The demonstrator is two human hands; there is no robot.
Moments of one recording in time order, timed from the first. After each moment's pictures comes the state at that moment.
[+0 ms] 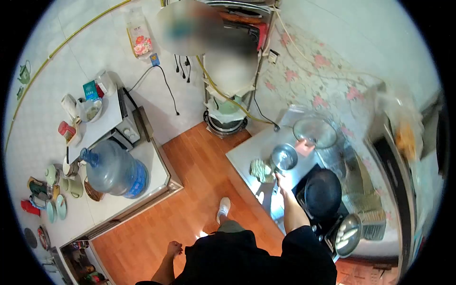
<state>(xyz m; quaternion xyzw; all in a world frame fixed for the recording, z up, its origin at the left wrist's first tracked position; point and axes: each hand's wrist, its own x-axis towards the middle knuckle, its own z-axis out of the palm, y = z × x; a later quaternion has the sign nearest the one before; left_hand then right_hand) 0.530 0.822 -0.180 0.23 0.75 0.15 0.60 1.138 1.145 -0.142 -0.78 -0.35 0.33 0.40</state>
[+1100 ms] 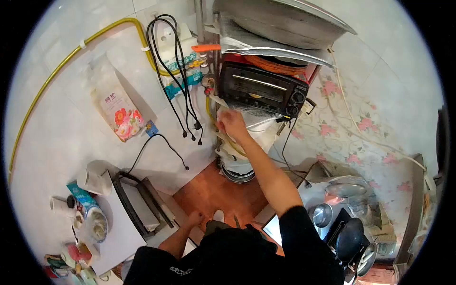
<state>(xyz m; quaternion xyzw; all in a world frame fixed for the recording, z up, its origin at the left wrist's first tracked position) 0.466 1.537 -0.136 0.63 0.57 0.06 0.53 0.753 1.789 0.182 -0.50 -0.57 0.40 0.52</state>
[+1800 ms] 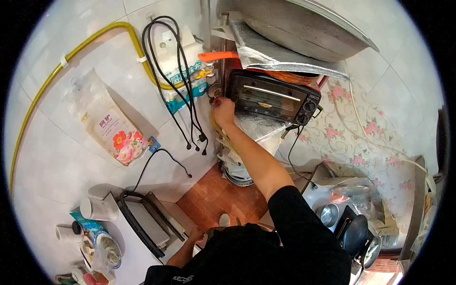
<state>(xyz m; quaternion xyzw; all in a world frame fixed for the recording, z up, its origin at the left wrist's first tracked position) 0.404 1.534 -0.192 0.35 0.65 0.02 0.67 0.701 1.943 0.155 -0.60 -0.59 0.01 0.54</state>
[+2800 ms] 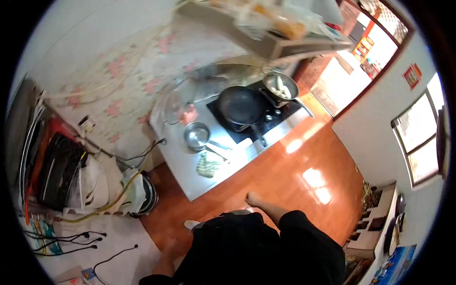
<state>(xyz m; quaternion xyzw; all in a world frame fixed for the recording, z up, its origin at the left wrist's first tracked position) 0.565 1.560 -0.275 0.91 0.11 -0.06 0.41 0.822 1.037 -0.170 -0.93 -0.07 0.31 0.20</state>
